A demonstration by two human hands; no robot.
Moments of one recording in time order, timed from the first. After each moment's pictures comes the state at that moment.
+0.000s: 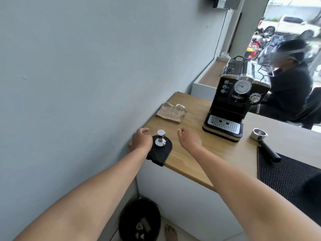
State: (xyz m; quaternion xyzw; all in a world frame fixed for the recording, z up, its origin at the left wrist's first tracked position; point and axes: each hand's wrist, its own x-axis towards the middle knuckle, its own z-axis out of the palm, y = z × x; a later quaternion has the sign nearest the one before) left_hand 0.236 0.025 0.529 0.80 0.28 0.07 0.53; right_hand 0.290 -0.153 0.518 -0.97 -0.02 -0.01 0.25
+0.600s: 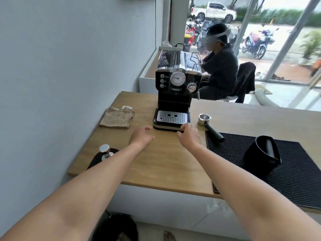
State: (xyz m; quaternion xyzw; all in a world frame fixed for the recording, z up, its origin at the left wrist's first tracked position) left_hand 0.319 -0.138 0.534 0.90 0.02 -0.11 0.42; right_hand 0.298 -0.340 0.507 -0.93 0.21 -0.06 0.30
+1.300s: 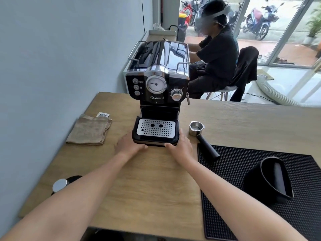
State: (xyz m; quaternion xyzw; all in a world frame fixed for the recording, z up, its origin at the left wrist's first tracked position) left_hand 0.446 -0.198 0.469 0.95 0.00 -0.11 0.28; right_hand 0.372 -0.405 0.464 -0.89 0.22 -0.02 0.39
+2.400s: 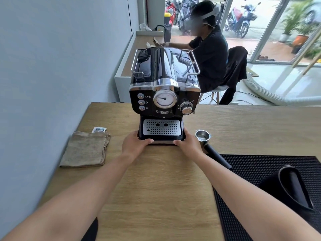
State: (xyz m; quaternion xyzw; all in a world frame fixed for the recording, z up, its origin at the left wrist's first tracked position) left_hand 0.509 -0.213 0.488 0.89 -0.03 -0.12 0.44; right_hand 0.433 -0.422 0.485 -0.87 0.24 -0.02 0.44
